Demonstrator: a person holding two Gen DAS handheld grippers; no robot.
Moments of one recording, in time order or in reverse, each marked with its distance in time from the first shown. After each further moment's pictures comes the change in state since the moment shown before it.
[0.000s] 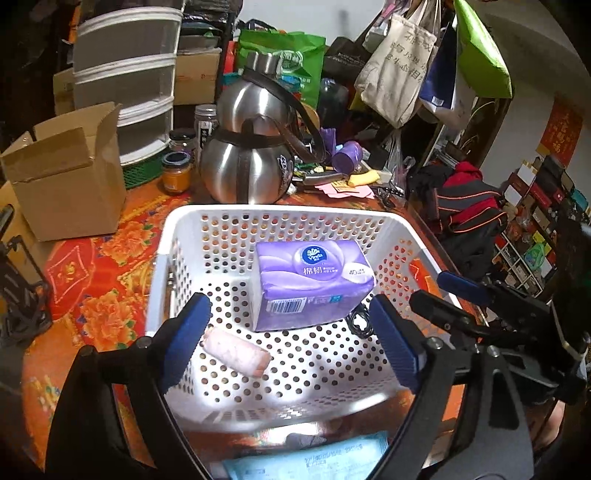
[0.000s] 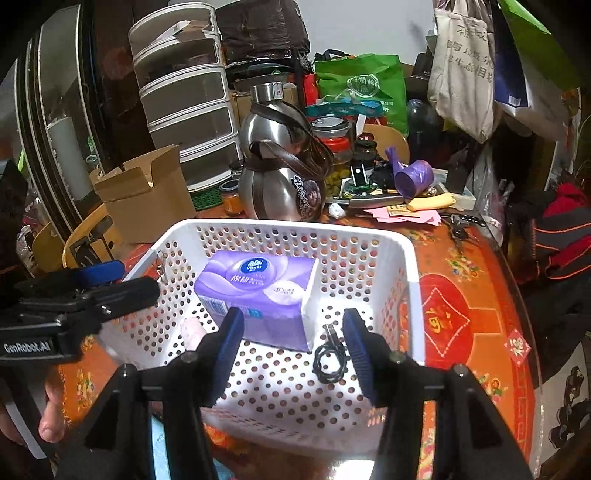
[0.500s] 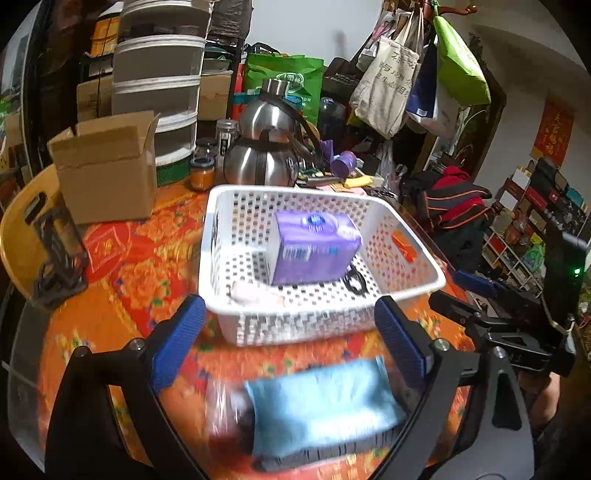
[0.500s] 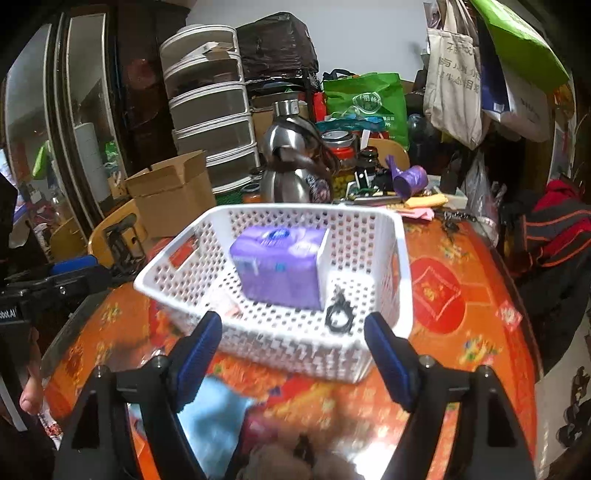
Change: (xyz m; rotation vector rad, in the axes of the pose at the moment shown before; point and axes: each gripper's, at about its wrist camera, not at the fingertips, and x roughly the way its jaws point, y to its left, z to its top) left arm -0.102 0.008 -0.084 0.008 -0.078 0.005; right arm -0.068 0.013 -0.072 -0.008 -0.082 0.040
